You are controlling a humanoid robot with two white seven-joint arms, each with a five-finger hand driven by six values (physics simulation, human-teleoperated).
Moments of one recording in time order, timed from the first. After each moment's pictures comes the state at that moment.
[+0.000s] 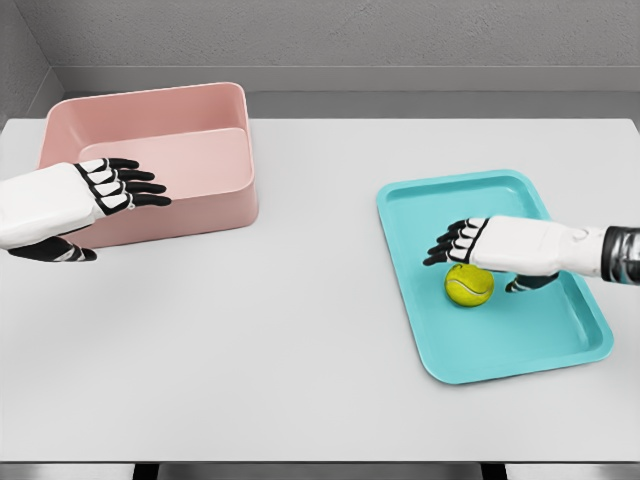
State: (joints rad) left arm -0.28 1.19 -0.37 -1.80 -0.28 -0.61 -0.21; right arm -0.46 -0.94 0.57 -1.65 0.40 -0.61 0.57
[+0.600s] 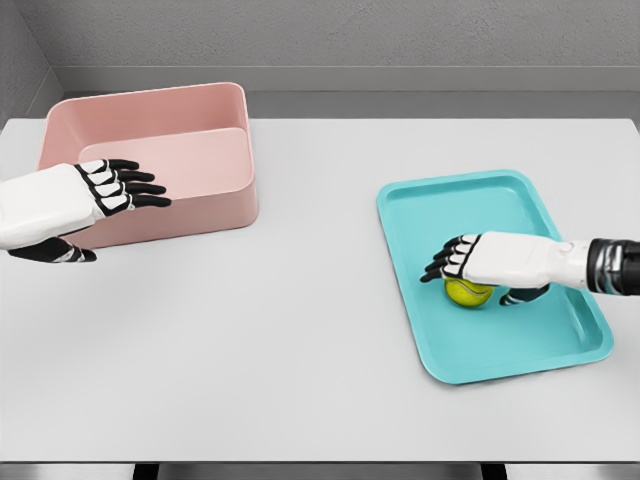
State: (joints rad) left arm -0.28 1.19 -0.37 -1.80 -0.28 -0.61 -0.21; right arm -0.46 -0.92 0.62 -1.63 0.43 -0.61 0.58
